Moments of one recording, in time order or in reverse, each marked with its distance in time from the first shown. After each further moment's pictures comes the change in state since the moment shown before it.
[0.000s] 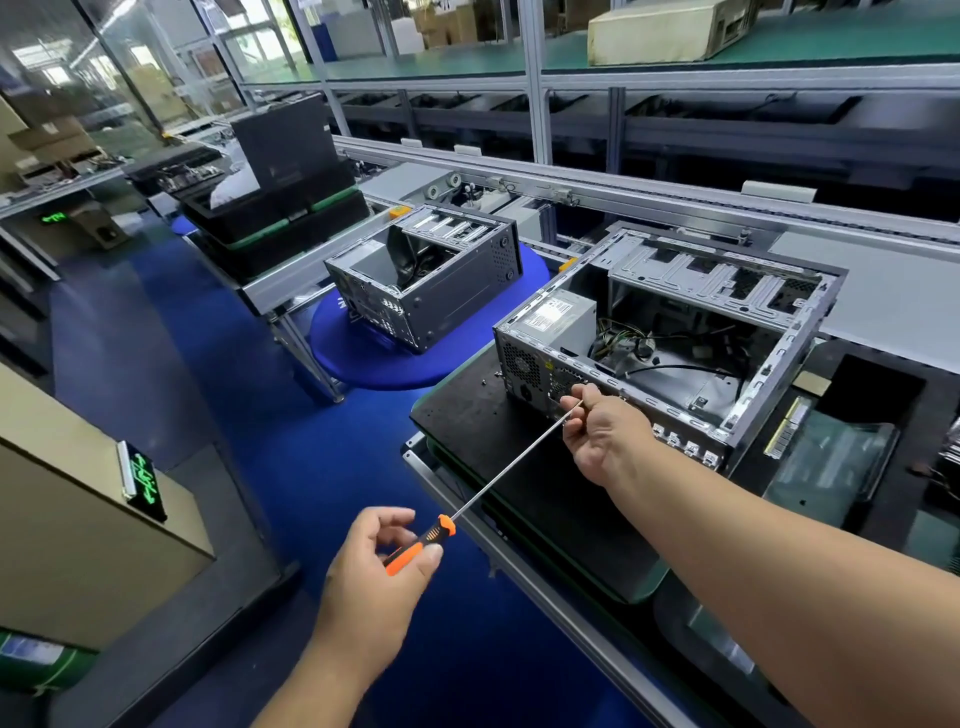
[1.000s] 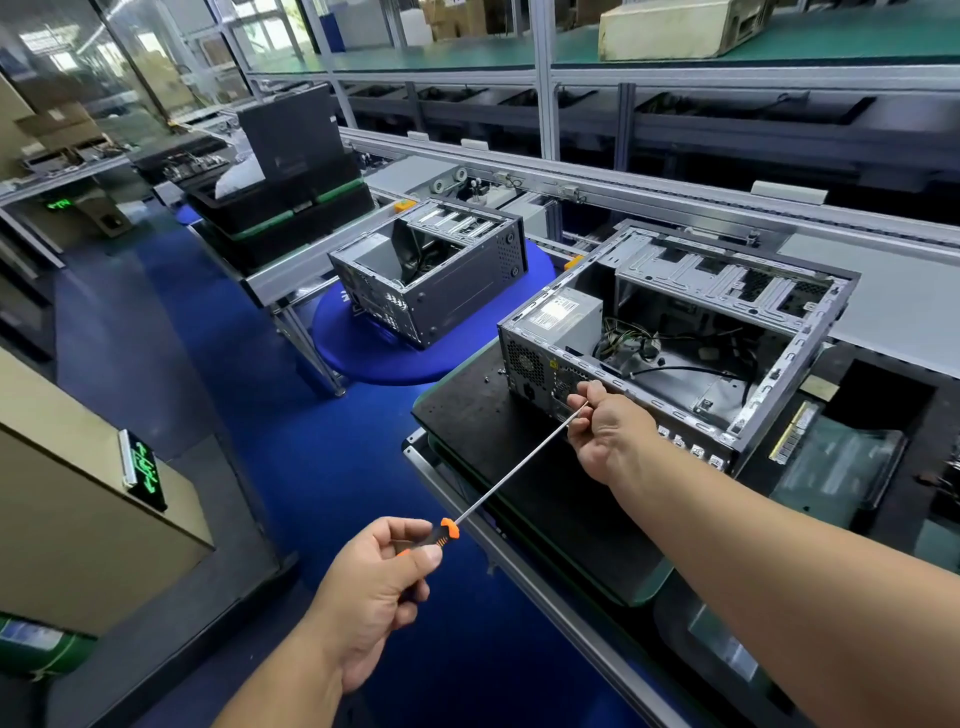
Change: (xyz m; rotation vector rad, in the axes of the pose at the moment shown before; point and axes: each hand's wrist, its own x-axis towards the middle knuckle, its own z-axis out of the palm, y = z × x) left_hand 0.011 -0.006 0.001 -0.528 -0.239 -0.426; right_hand -0.002 -0.003 0.003 0.003 0.028 0.004
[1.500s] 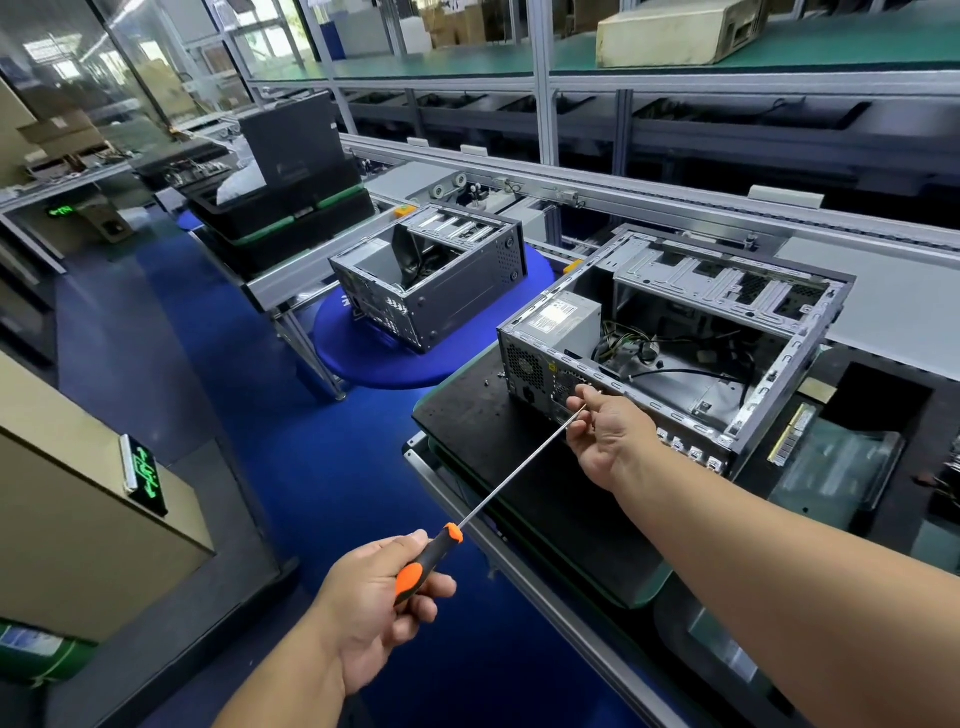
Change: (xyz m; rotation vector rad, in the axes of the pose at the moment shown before) left_hand 0.002 0.003 0.000 -0.020 -0.028 -0.163; right_hand -0.002 -0.001 -0.008 0.033 -0.060 0.020
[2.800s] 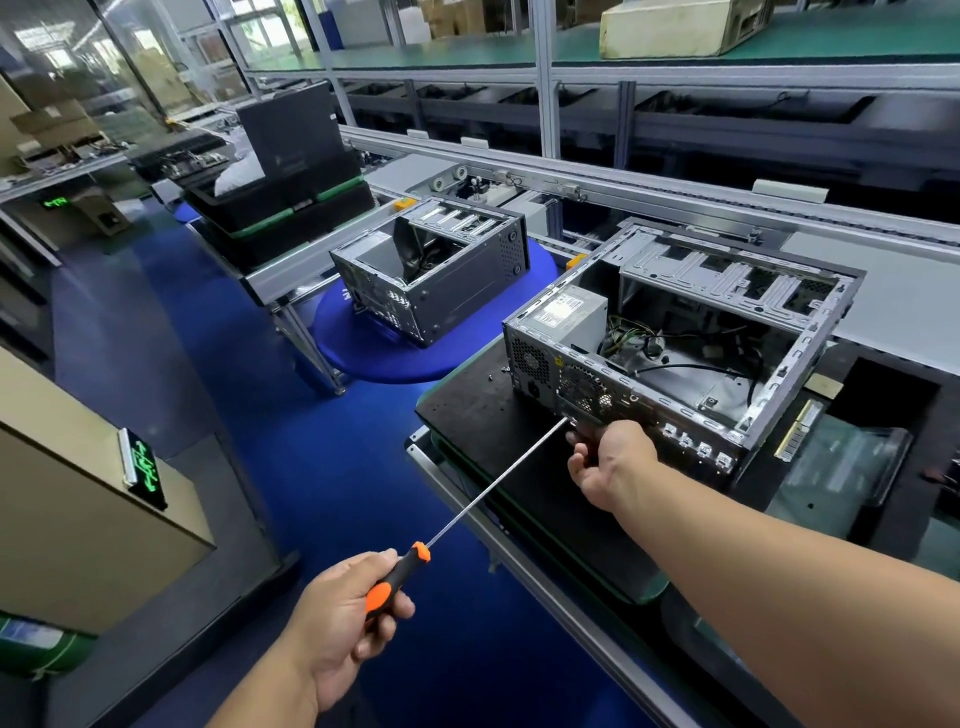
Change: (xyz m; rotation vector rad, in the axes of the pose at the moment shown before) left_hand 0.012 -0.023 -0.045 0.010 0.080 0.007; right_hand 0.020 0.027 -0.019 -0.034 0.275 0.127
